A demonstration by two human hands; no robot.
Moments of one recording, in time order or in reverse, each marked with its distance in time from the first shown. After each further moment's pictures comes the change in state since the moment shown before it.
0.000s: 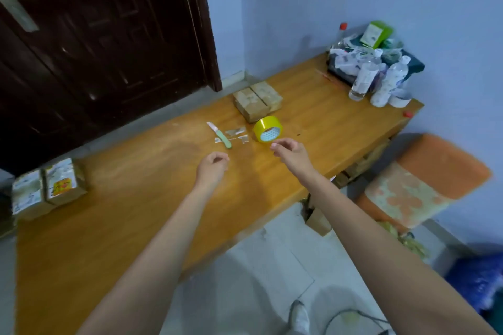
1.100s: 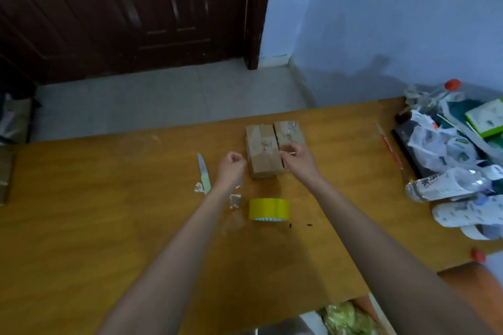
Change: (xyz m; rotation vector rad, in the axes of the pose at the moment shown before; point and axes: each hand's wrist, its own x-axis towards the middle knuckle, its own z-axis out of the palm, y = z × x) left_hand 0.303 0.045 0.111 -0.127 0.146 -0.382; right_hand 0.372 -0.021 0.025 -0.498 -0.311 -0.005
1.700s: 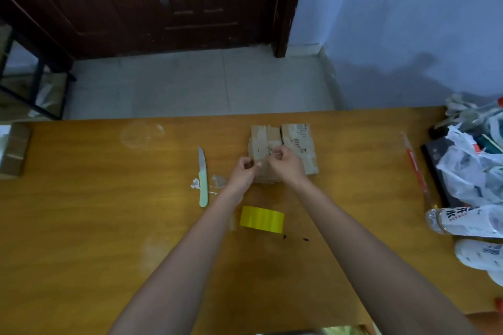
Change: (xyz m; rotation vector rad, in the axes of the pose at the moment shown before) left_hand 0.025 -0.015 0.054 -0.127 0.000 -0.137; right_hand 0.035 0.003 0.025 -0.141 -0.159 0.020
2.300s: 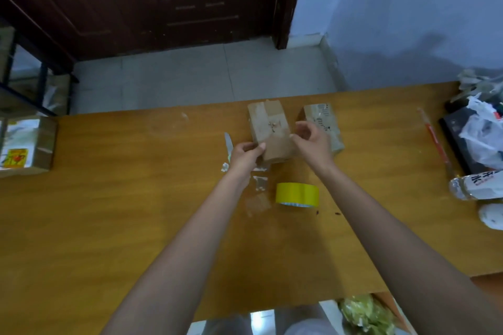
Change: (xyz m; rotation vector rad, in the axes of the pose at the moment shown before) left_hand -0.011 -0.016 -0.077 -0.304 0.007 0.017; right_hand -0.042 -0.027 0.024 0.216 0.249 -0.121
